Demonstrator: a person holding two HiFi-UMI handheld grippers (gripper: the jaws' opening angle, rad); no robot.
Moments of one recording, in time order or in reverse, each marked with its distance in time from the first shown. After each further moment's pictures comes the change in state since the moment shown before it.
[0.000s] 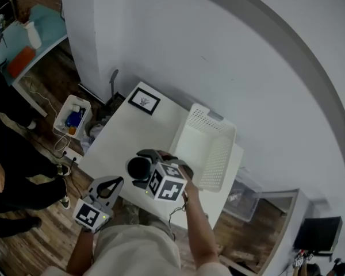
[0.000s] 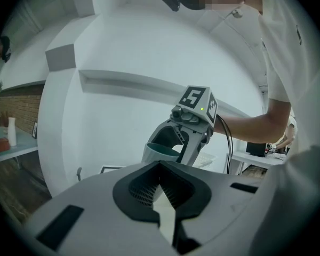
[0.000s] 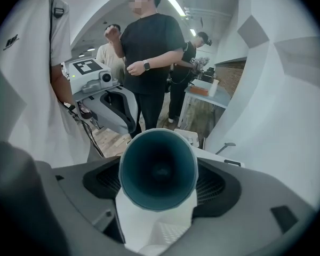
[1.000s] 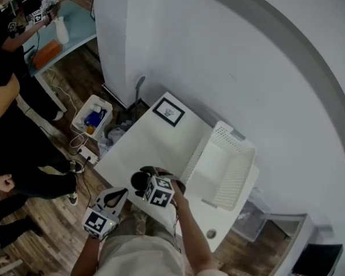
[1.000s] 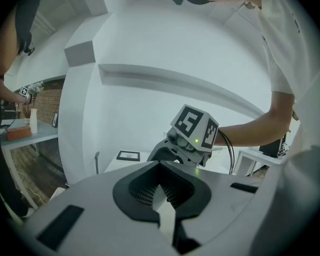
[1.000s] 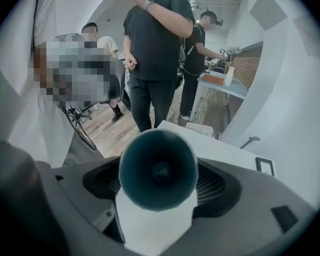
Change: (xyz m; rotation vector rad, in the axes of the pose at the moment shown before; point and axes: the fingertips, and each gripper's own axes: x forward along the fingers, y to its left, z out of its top) left arm -0.034 0.021 -0.060 -0.071 0.082 0.154; right arm 0.121 0.034 -0.026 -0.015 0.050 0.132
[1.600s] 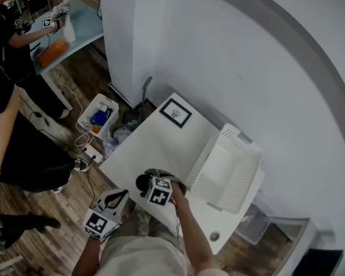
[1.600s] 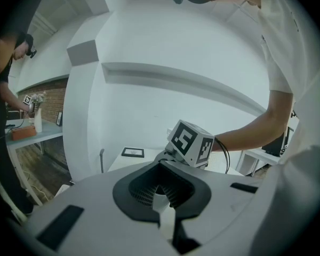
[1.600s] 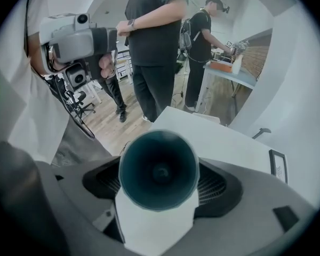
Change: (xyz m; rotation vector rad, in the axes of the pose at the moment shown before) left arm -0.012 0.011 -0.009 -0.001 0.028 0.033; right arm 0.043 0.006 -0.026 -0.003 0.099 0.059
